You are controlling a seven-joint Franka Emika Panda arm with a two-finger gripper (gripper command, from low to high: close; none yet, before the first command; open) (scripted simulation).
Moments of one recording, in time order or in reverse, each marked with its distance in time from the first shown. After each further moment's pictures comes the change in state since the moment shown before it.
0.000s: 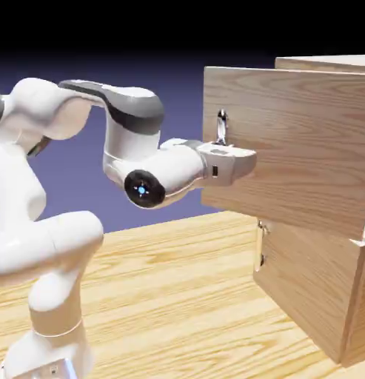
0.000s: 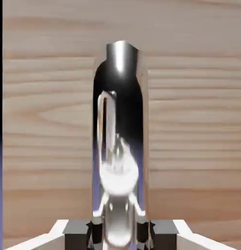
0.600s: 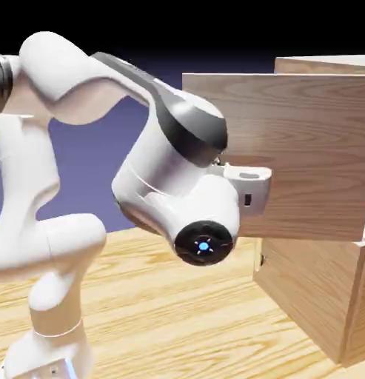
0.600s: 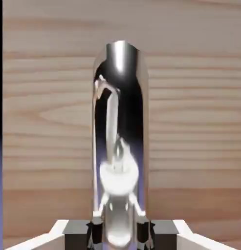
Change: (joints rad) arm -0.148 -0.652 -0.151 0.467 -0.603 -0.418 -0.315
